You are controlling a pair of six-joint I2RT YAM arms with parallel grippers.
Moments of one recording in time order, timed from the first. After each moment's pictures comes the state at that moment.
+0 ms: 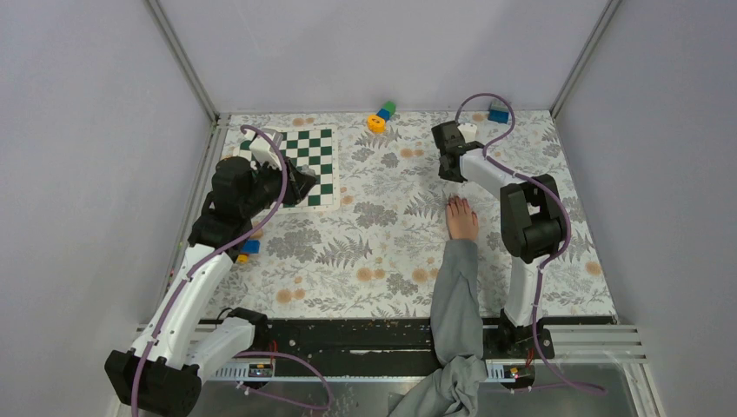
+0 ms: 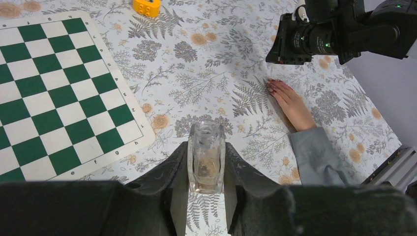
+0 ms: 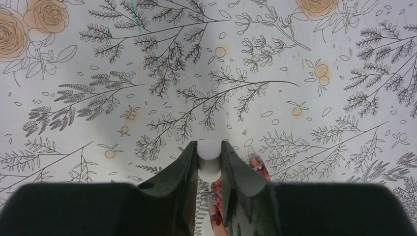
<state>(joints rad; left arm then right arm) -0.26 0.94 0.93 -0.27 0.35 -0.27 0.33 2.00 1.46 -0.50 0.46 0.51</state>
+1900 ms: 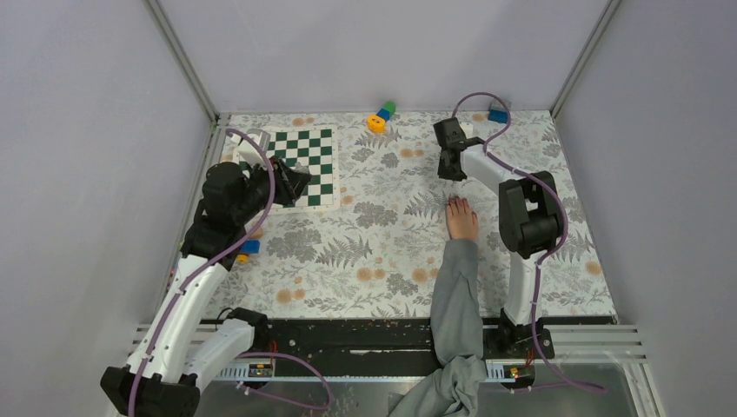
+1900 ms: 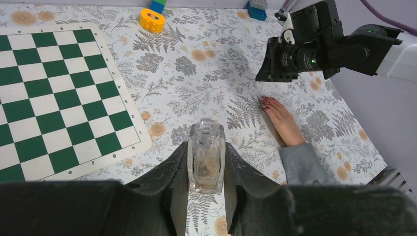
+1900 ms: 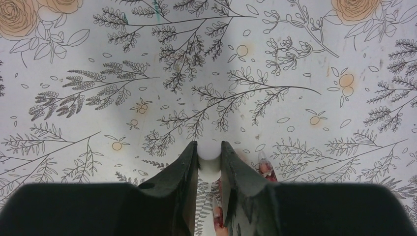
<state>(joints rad) -0.26 0.87 0.93 -0.28 0.30 -0.34 0.31 2.04 1.53 -0.54 0.35 0.44</state>
